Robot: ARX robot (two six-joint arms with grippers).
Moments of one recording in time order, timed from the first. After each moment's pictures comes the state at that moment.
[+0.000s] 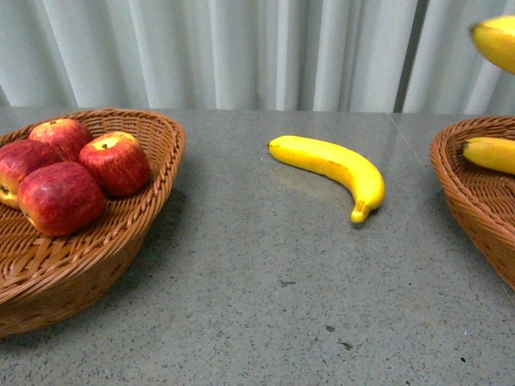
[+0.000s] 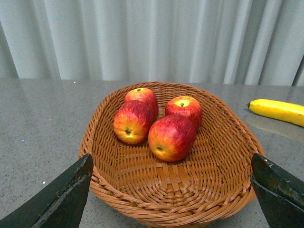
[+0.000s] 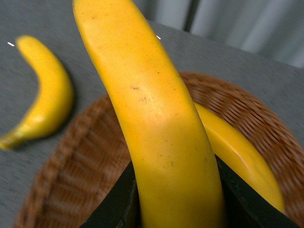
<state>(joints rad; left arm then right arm) 0.00 0.01 0.01 0.00 0.00 0.00 -0.11 1.41 0.79 0.16 -0.29 -0.31</state>
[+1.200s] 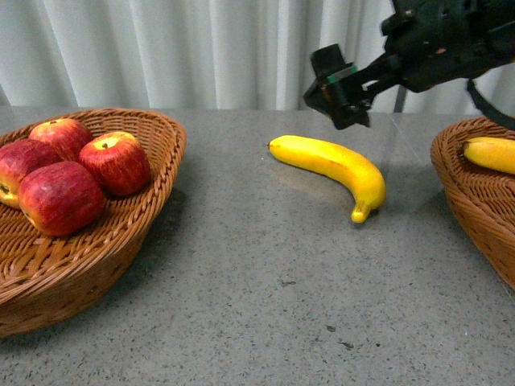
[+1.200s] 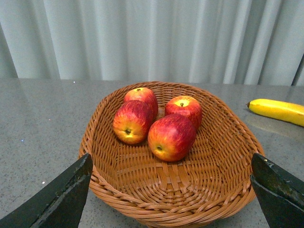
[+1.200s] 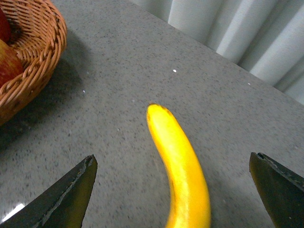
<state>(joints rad) 0.00 0.01 0.01 0.00 0.00 0.00 0.31 1.86 1.27 0.12 -0.25 -0.29</state>
